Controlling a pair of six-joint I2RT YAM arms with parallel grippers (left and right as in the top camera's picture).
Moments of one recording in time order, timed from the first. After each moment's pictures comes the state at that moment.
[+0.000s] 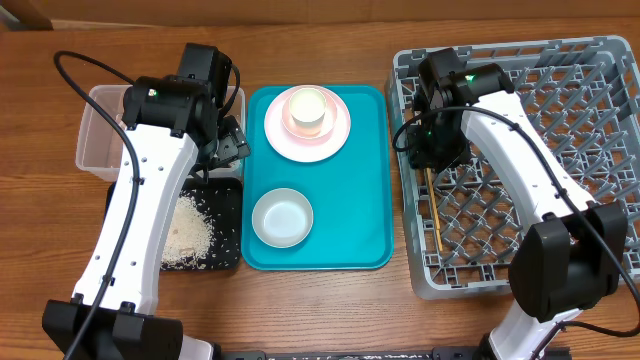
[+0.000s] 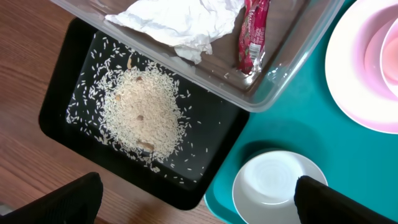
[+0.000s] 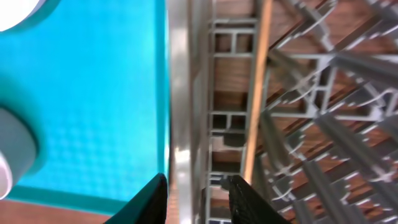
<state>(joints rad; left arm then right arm) -0.19 1.64 1.69 -1.45 -0.27 -0.65 0.27 1.89 1.64 -1.29 -0.12 0.20</state>
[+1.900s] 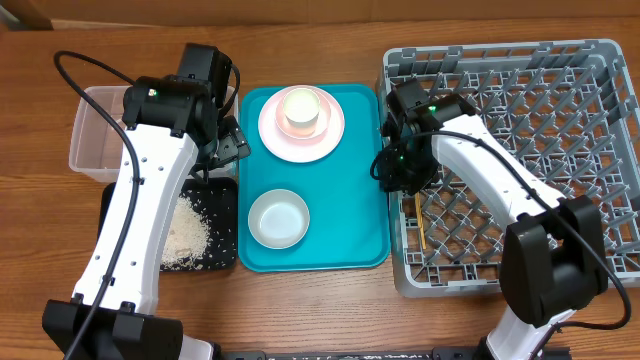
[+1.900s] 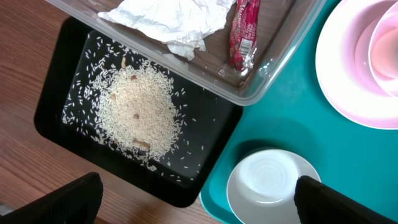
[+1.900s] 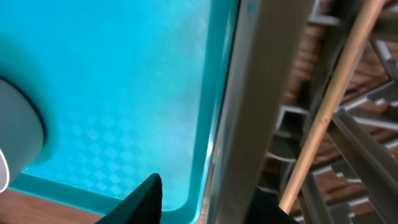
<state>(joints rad) -0.19 1.64 1.69 -1.45 -0.27 -0.65 0.38 1.89 1.46 -1.11 -0.20 0.23</state>
